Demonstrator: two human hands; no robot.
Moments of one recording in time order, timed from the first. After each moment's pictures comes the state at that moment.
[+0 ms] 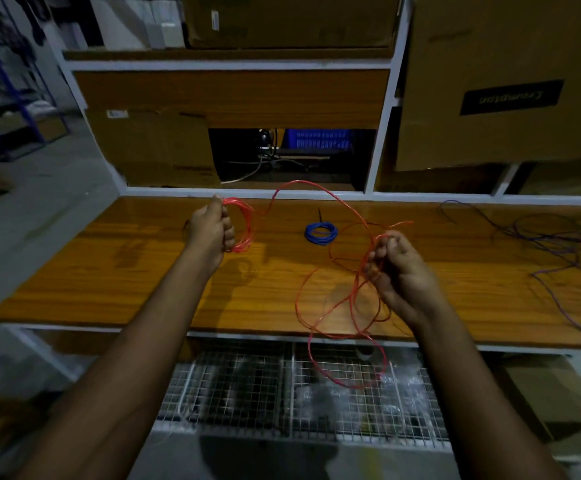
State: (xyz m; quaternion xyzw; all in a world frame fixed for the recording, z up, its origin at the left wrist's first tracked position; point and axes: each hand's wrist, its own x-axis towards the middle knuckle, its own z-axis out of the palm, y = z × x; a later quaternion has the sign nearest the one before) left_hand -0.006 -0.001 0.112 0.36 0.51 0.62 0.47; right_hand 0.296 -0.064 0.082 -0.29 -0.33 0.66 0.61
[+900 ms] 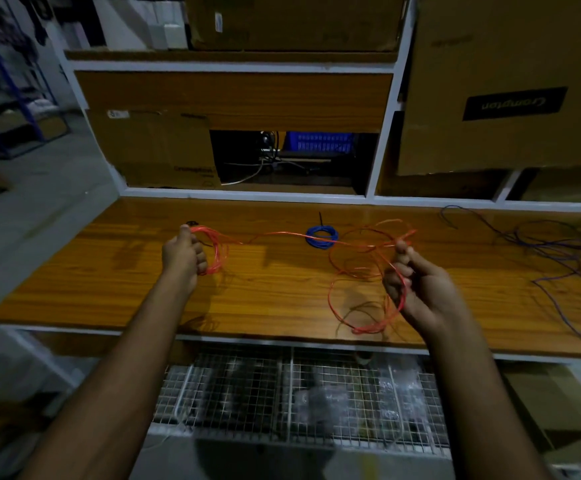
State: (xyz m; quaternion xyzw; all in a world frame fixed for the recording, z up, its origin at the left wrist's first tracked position) left_hand -0.050 -0.004 0.073 0.25 0.57 0.64 0.45; right_hand 0.309 -0.073 0.092 -0.29 -0.16 0.71 0.62
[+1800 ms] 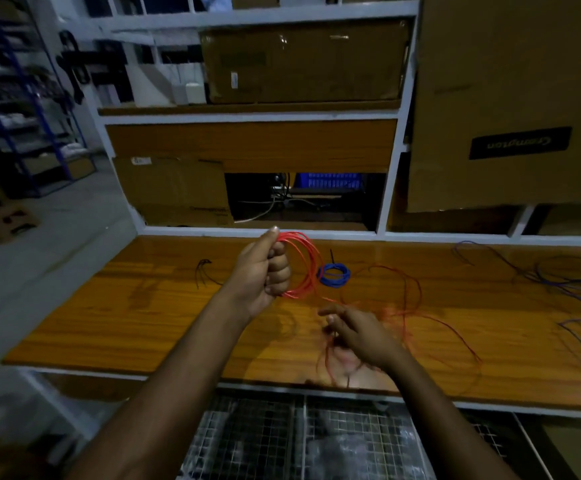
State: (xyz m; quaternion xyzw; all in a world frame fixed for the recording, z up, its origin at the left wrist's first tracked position) left_hand 0.044 -0.025 0.157 0.38 0.32 0.55 0.67; right_hand 0.251 -0.029 0.051 -0.50 -0.77 0.31 0.24
